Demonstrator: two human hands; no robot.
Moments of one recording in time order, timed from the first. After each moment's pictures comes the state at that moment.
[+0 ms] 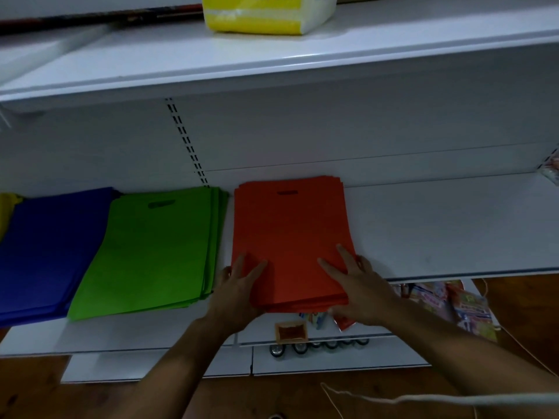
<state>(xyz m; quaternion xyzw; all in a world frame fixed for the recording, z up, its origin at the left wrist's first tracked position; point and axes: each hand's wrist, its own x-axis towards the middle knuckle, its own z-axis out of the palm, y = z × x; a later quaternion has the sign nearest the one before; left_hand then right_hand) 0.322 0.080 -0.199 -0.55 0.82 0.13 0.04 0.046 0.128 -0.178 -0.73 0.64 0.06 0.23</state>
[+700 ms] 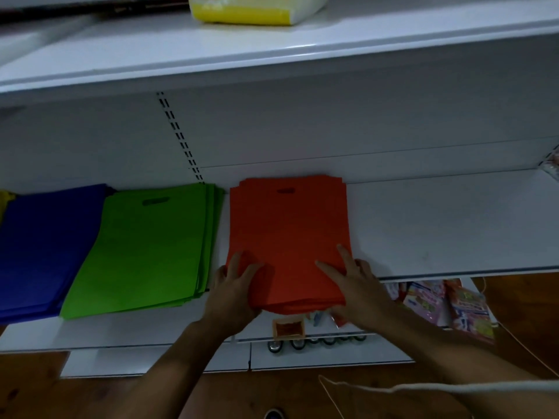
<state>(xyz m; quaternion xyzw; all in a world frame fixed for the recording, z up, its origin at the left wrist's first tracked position) 0.320 0.082 -0.209 -0.54 0.83 0.12 -0.03 0.047 0.136 -0.184 -0.73 0.65 0.02 0.20</state>
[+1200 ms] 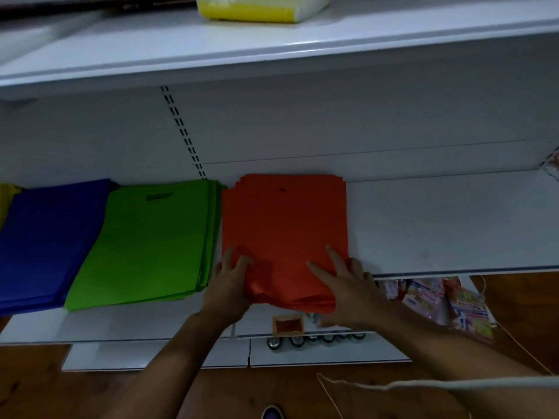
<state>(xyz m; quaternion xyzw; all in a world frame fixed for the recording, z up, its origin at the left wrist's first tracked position) 0.321 0.081 -0.204 -0.58 0.80 0.16 -0.07 0.054 0.135 -0.178 -0.74 0.63 0.06 0.23</state>
